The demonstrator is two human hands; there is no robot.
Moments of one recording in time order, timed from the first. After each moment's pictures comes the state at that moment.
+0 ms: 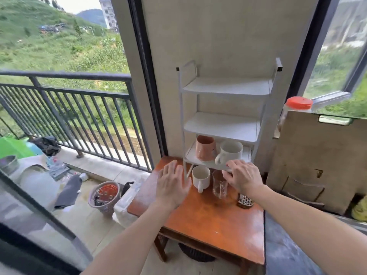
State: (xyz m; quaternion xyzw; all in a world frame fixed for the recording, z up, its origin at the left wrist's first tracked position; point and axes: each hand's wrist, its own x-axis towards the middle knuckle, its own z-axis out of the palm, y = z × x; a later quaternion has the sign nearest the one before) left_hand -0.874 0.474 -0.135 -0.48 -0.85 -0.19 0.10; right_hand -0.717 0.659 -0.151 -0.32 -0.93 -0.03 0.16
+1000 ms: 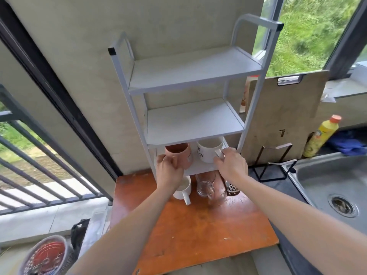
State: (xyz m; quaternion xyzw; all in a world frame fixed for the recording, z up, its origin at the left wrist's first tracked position) left_hand -0.981 0.656 -0.181 -0.50 -0.77 -0.32 -0.23; right_hand -0.793 0.704 -0.185 -0.67 -0.69 0.17 0.20
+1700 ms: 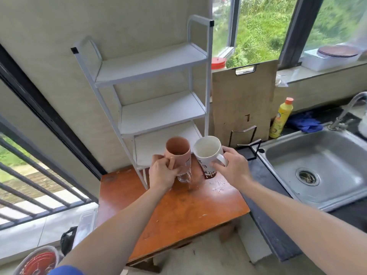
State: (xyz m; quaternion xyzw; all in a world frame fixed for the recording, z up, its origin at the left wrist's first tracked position) left_hand -0.921 0.600 -0.183 -0.58 -0.73 -0.31 -0.19; right_hand -0.695 0.614 -0.194 -0.62 -0.69 0.19 0.32
